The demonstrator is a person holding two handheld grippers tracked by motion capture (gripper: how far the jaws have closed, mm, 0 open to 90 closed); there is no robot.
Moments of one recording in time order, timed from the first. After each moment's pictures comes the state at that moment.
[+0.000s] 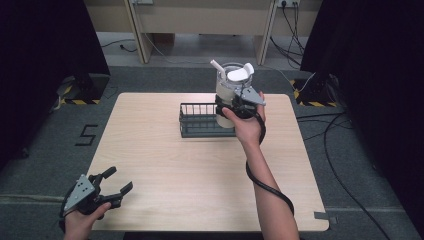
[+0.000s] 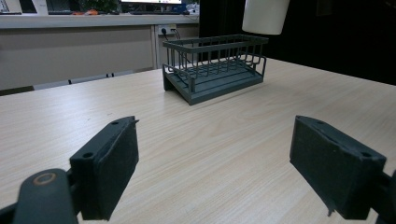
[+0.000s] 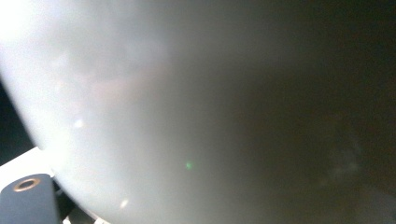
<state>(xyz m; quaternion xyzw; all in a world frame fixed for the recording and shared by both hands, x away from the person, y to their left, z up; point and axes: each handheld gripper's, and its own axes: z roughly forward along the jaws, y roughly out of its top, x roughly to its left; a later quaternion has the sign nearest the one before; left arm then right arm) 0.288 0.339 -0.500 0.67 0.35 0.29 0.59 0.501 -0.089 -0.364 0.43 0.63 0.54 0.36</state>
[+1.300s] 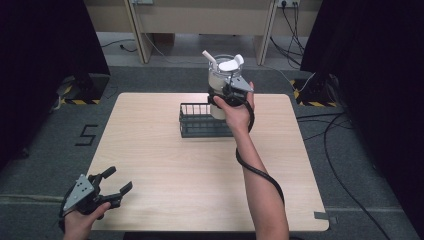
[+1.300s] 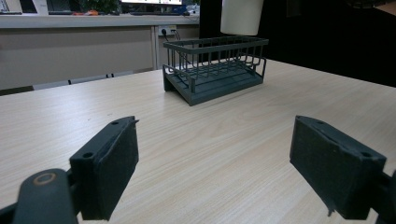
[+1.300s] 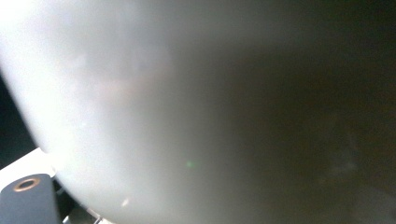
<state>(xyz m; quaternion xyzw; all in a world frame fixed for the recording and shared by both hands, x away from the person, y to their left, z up) 0.288 0.340 -0.500 0.66 0.35 0.29 0.60 0.545 -0.063 -0.364 0.44 0.64 0.53 0.35</state>
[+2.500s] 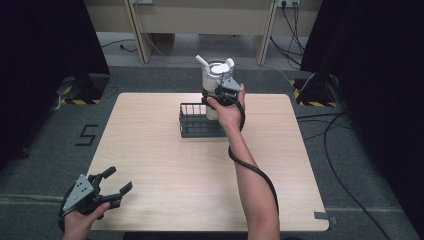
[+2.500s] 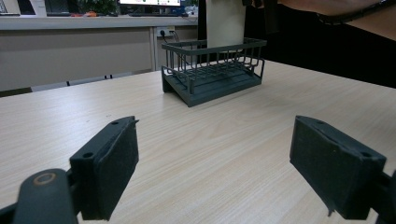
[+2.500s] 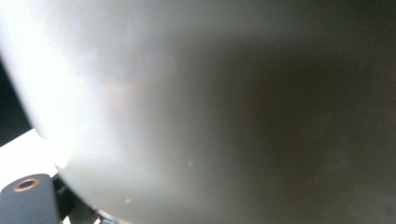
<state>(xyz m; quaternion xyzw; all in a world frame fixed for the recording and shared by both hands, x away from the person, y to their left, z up) 0.287 0.340 -0.499 0.66 0.34 0.28 0.60 0.572 -0.044 -0.392 0.46 0.65 0.51 0.33</state>
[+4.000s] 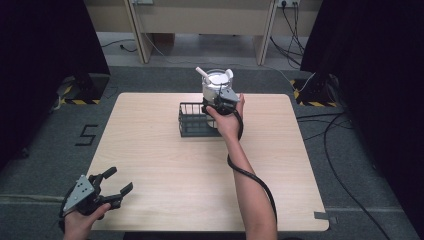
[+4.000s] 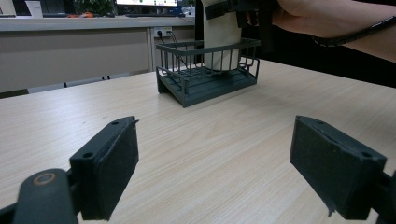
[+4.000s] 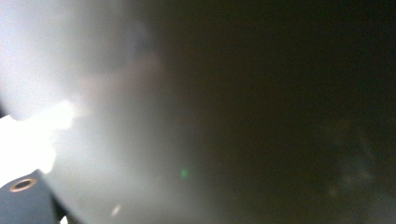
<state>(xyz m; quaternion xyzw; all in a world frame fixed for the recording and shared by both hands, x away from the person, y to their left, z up) 0.287 0.339 -0.499 0.67 0.34 0.28 0.60 0.566 -0.043 -0.427 0.45 0.65 0.50 0.35</state>
